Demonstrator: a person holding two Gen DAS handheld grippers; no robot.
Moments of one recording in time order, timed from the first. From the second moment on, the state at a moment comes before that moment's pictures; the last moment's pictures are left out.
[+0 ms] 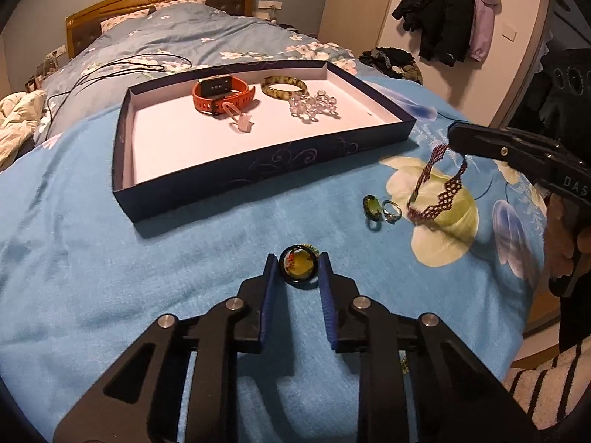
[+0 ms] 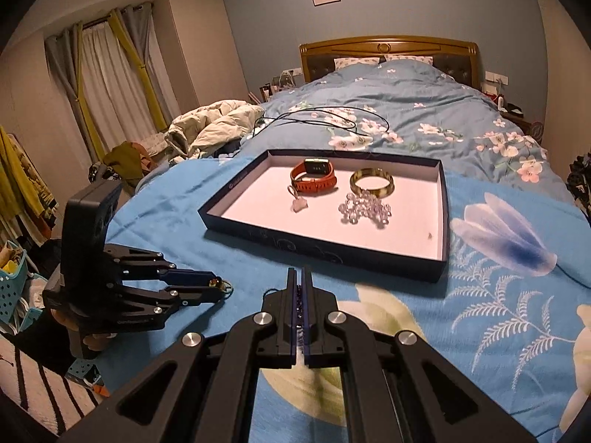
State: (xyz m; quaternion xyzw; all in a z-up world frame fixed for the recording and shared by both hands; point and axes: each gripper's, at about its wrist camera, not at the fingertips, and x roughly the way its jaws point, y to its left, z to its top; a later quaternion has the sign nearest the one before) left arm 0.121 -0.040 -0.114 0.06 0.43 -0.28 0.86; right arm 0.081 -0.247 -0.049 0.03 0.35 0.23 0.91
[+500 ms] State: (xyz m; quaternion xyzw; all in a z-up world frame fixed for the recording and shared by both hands) left arm 0.111 -0.034 -0.086 0.07 0.39 -0.26 0.88; right arm 0.085 -0.246 -0.035 0.03 0.34 0.23 0.91
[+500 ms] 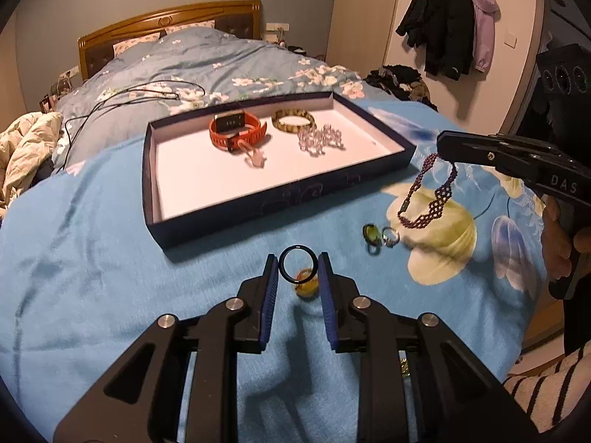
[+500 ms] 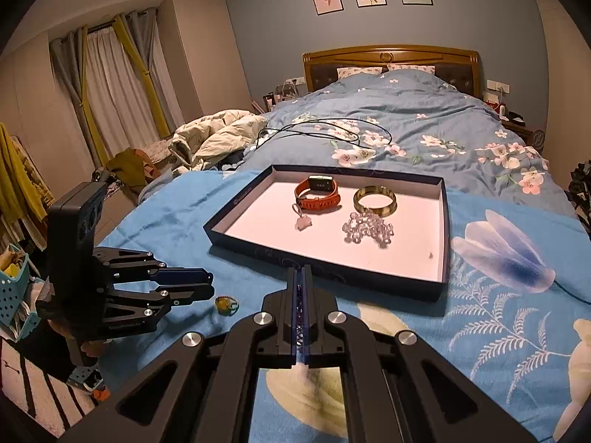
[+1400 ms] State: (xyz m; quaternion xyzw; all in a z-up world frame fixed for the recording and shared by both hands) left arm 0.140 -0.048 -0.050 0.08 0.34 -0.24 0.91; right arm 0.124 -0.244 -0.015 0.03 0.30 0.22 0.93
